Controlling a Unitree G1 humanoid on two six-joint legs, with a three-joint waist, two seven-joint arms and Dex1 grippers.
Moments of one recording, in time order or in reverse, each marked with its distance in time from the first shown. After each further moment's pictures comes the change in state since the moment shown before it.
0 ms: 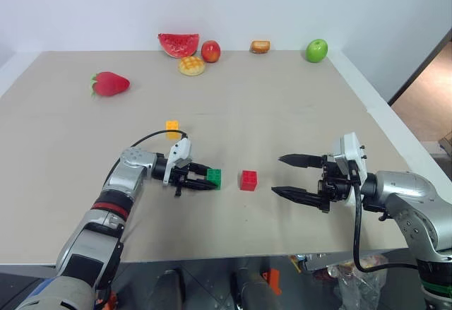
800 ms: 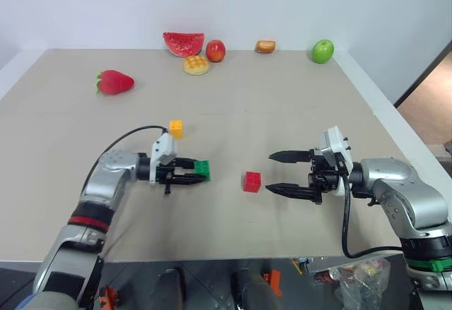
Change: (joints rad) left arm 0.051 0.066 0.013 -0.223 -0.091 0.127 0.046; right arm -0.105 0.013 0.089 0.122 -0.055 -0.031 0.107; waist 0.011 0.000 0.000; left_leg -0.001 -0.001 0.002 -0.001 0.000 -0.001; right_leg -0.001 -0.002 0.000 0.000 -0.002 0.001
